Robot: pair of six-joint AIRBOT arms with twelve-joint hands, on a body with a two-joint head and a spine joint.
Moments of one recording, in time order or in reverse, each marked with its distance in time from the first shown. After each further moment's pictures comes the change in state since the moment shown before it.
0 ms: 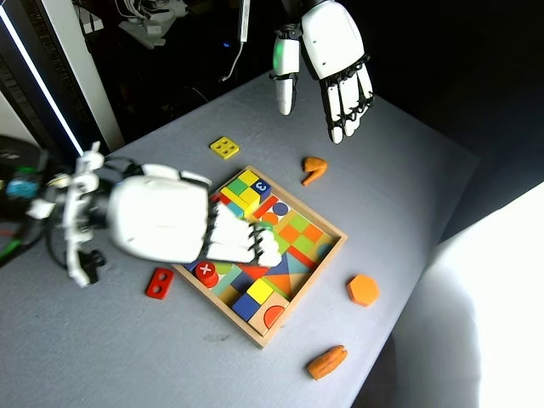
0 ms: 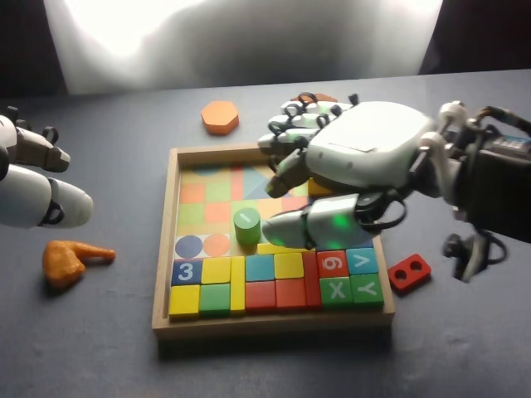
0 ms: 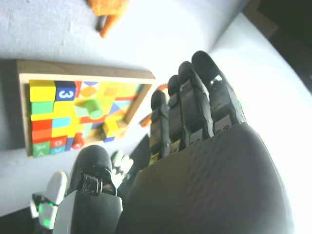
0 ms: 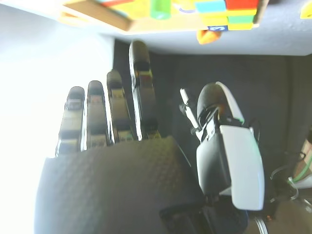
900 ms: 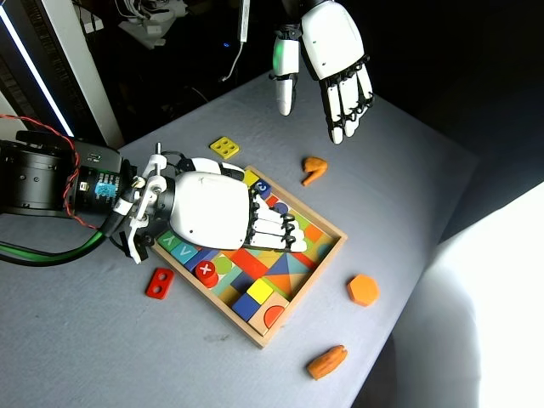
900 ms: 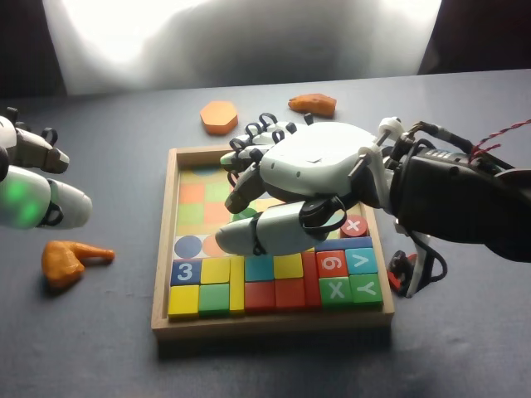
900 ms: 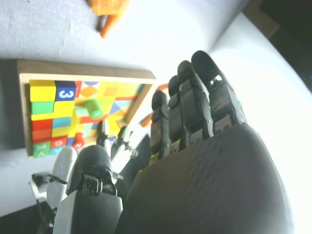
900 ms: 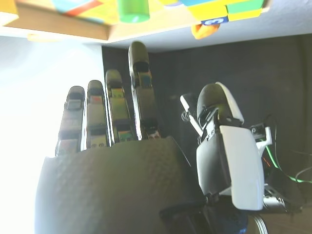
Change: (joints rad) left arm 0.001 0.000 0.000 0.000 0.001 0.000; right arm -0.002 -0.143 0.094 0.138 -0.002 -0.027
